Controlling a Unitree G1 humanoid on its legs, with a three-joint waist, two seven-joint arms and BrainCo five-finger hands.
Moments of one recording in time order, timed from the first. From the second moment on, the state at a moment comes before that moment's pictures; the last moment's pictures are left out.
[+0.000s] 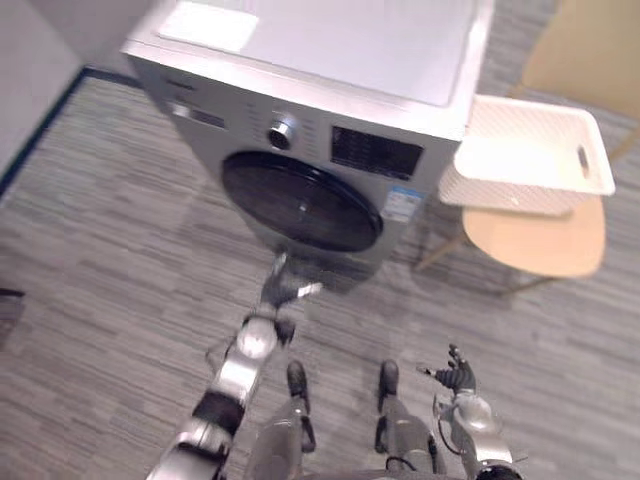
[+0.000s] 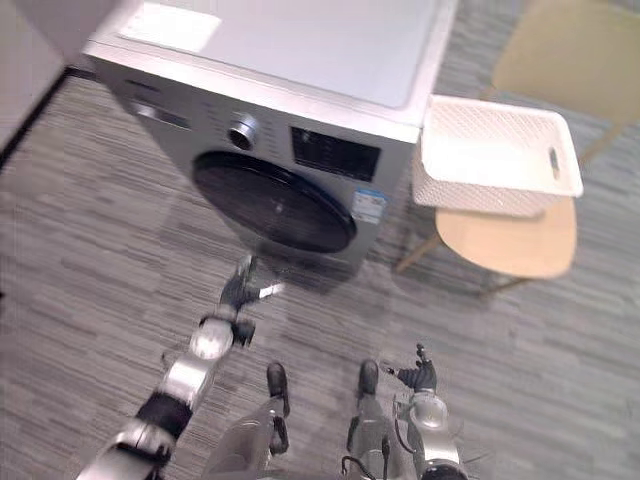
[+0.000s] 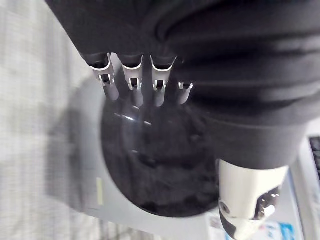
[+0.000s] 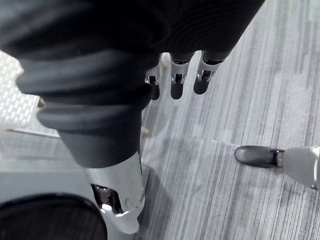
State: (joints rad) left arm 0.11 0.13 -0.07 0.45 -0.05 -0.03 0.12; right arm 0.05 -0.06 -0.11 0.66 -0.01 -0.01 -0.19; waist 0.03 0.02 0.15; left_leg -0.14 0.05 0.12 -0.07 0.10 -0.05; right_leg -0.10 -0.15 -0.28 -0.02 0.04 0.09
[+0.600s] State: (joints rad) left arm 0.15 0.10 0.22 0.86 -0.07 -0.01 0.16; right arm -0.05 -0.06 -0.16 0.86 -0.01 0.01 -0.19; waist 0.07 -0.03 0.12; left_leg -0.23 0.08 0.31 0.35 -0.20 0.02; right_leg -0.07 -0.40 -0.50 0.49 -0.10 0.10
